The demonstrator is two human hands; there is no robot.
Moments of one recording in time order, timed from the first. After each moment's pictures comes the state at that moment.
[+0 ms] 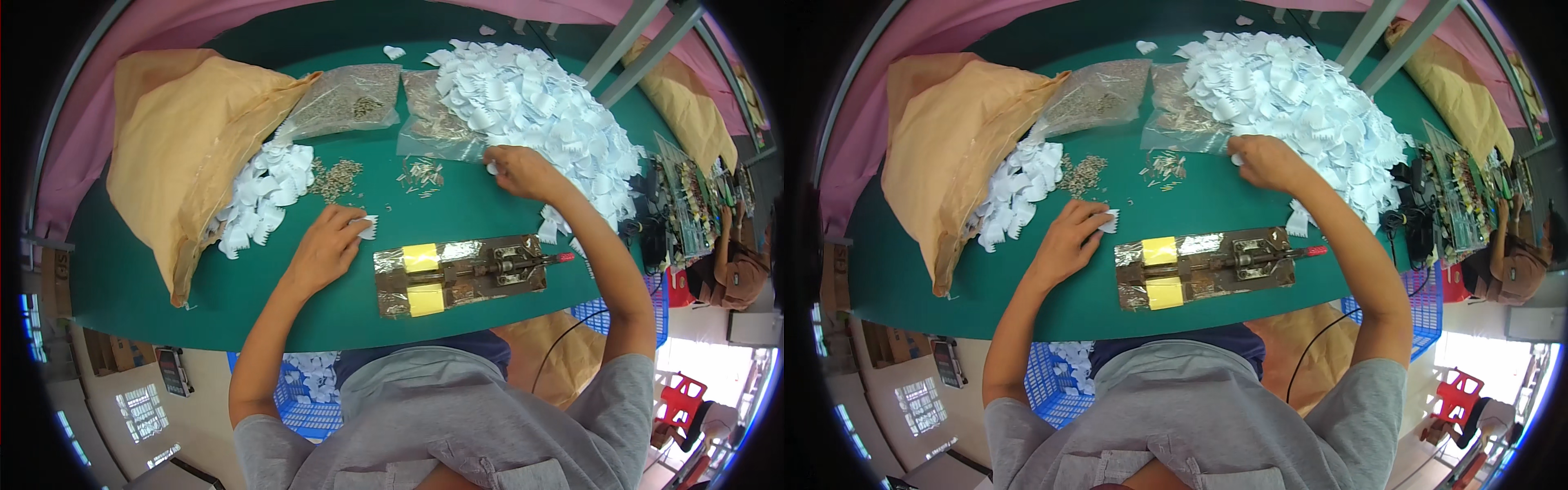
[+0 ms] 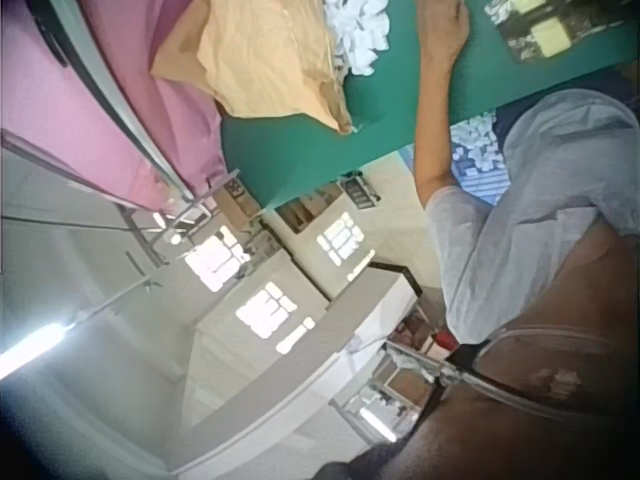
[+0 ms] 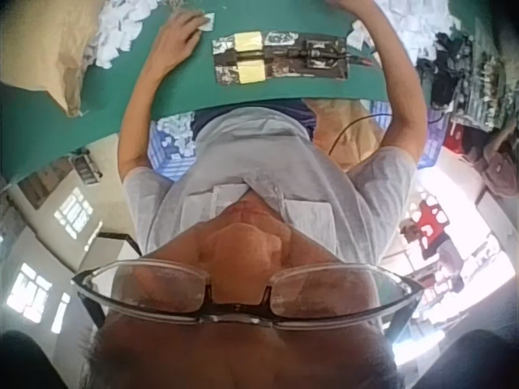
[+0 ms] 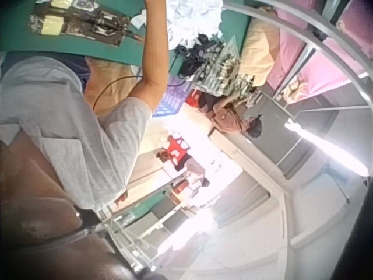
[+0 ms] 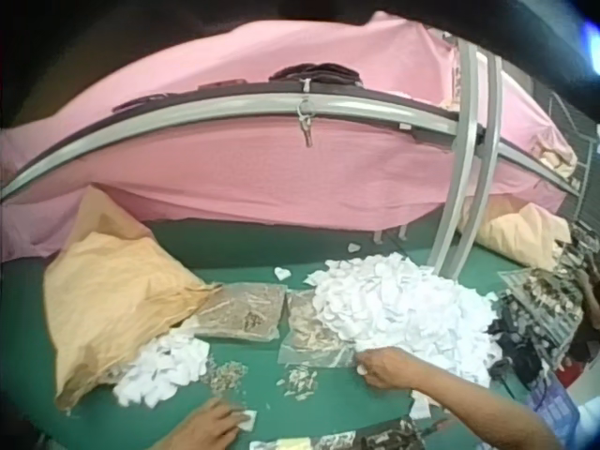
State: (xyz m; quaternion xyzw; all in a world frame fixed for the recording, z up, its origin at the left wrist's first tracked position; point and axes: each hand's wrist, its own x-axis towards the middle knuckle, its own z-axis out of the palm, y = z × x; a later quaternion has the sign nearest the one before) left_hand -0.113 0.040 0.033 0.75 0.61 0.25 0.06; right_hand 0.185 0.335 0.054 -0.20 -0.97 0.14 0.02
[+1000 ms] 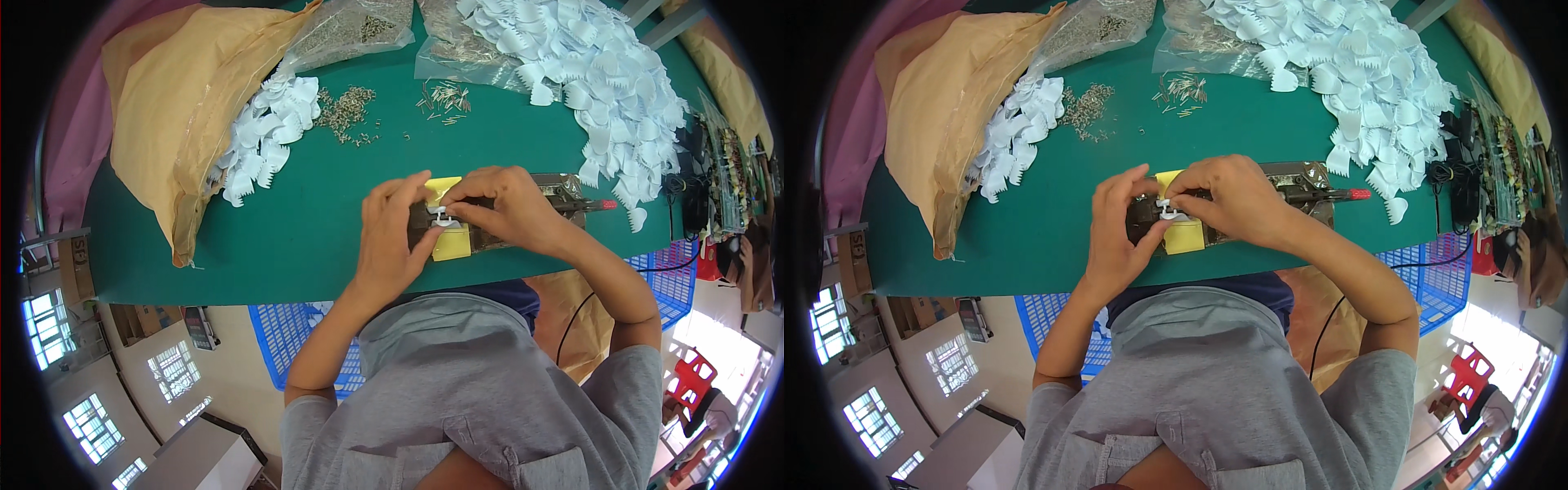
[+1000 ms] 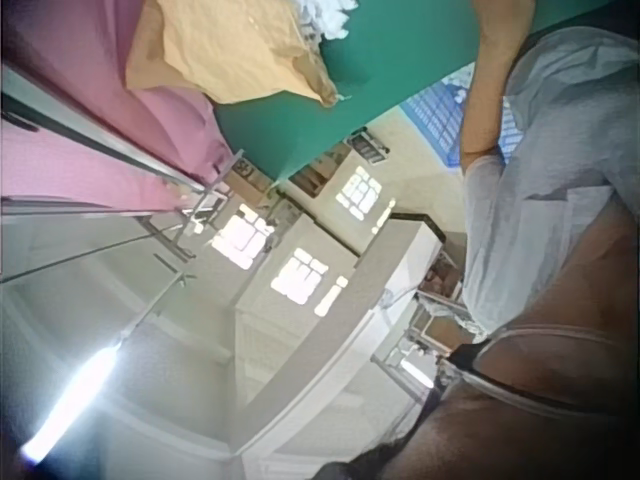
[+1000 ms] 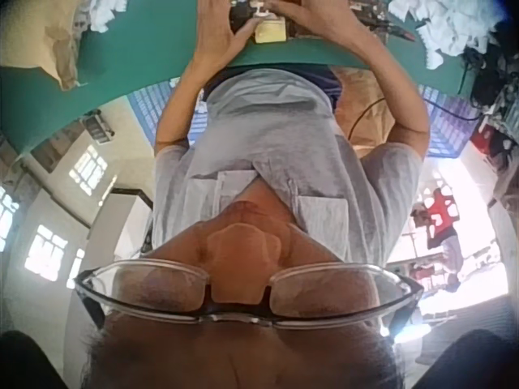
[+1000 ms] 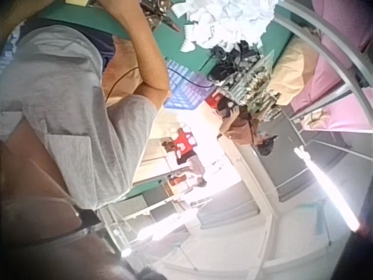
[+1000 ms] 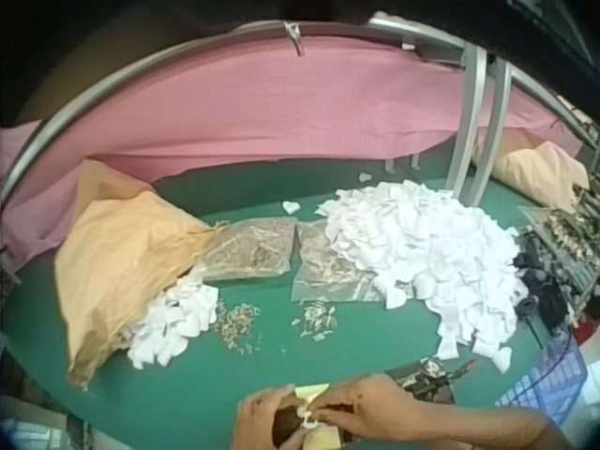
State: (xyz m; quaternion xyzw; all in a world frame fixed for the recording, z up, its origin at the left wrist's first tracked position) left_hand -0.005 0.003 0.041 0.63 0.66 0.40 0.06; right_hand 0.161 0.162 0.066 -0.19 -0.85 0.48 0.09
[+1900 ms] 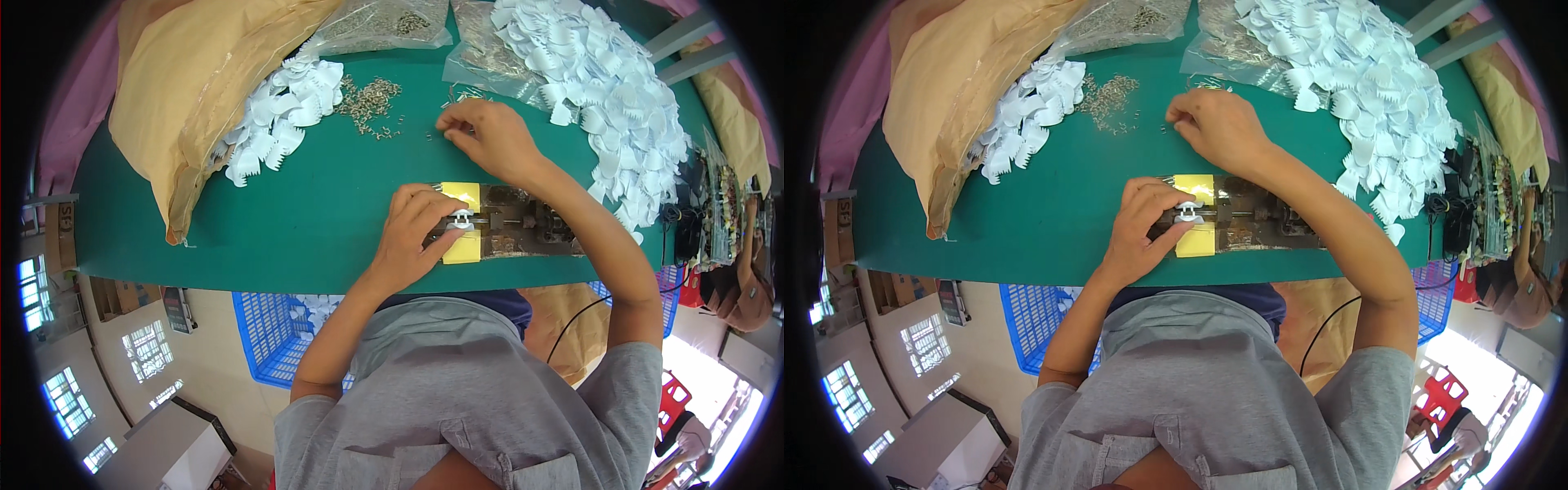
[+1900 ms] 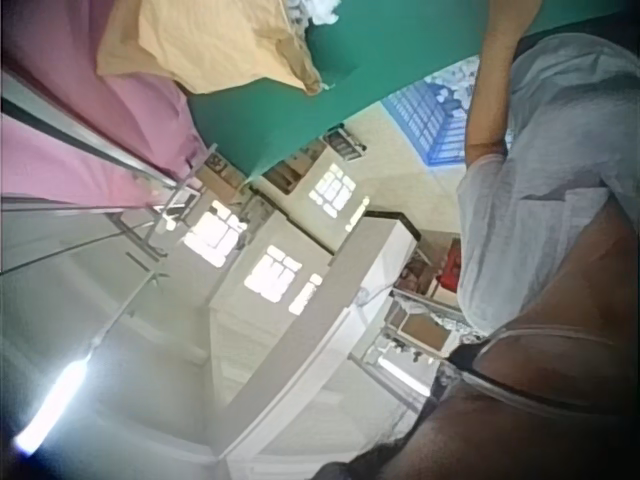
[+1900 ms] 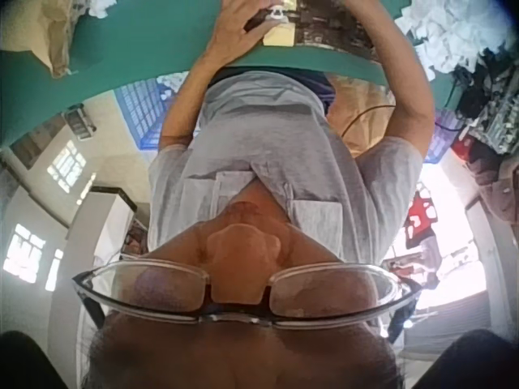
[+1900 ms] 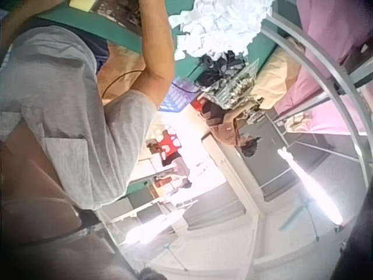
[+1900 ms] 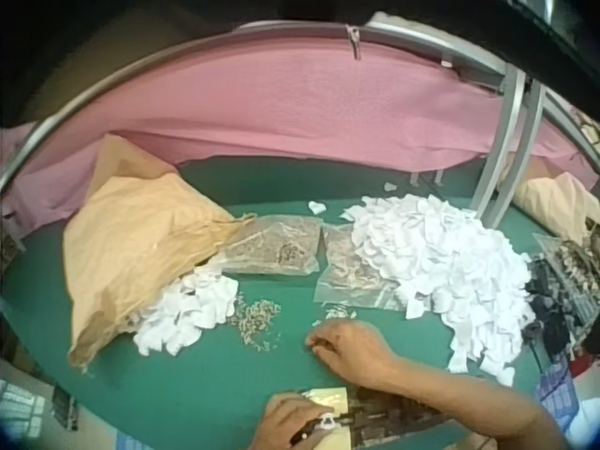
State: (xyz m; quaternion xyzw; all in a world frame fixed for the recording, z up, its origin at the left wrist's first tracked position) left_hand -0.008 0.006 0.008 0.61 0.61 0.48 0.17; right_hand 0.084 0.221 0.047 -0.22 -0.90 0.35 0.14
